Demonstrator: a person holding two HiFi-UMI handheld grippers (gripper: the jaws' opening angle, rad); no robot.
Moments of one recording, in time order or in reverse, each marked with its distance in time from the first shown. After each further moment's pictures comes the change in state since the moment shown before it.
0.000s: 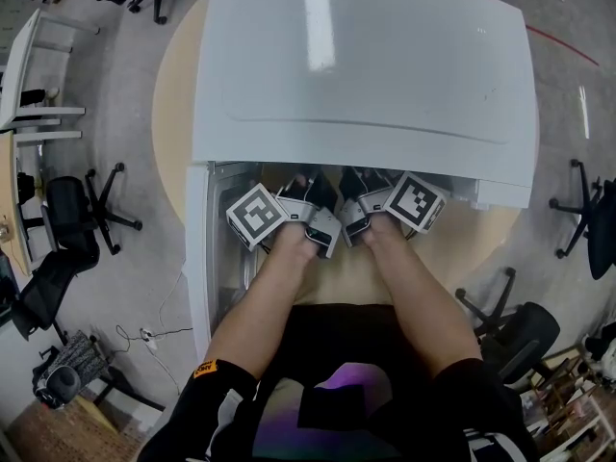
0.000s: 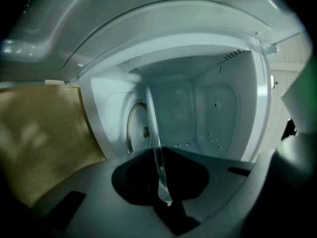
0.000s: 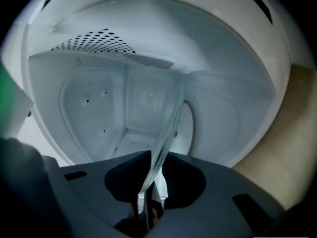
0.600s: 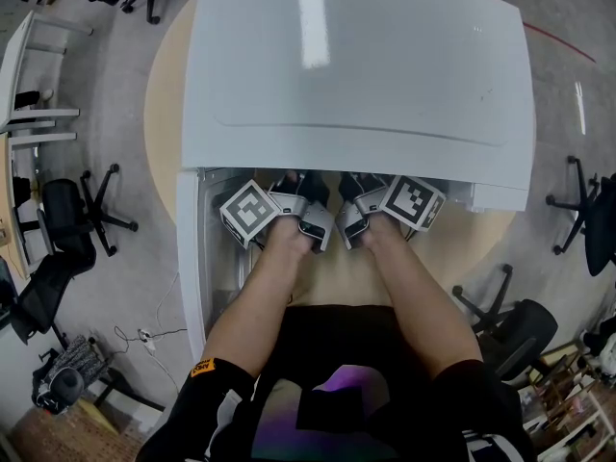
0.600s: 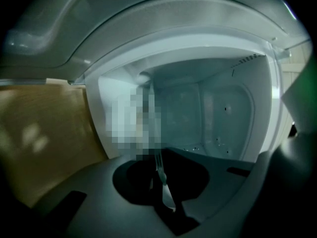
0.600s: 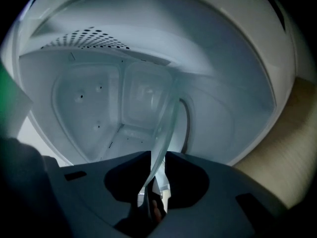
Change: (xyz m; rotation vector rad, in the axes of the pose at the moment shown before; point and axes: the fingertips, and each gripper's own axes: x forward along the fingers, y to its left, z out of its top) left arm 0.002 0.028 0.013 0.011 -0.032 0.099; right arm -0.003 -0.022 -0.002 -0.047 0.069 -0.068
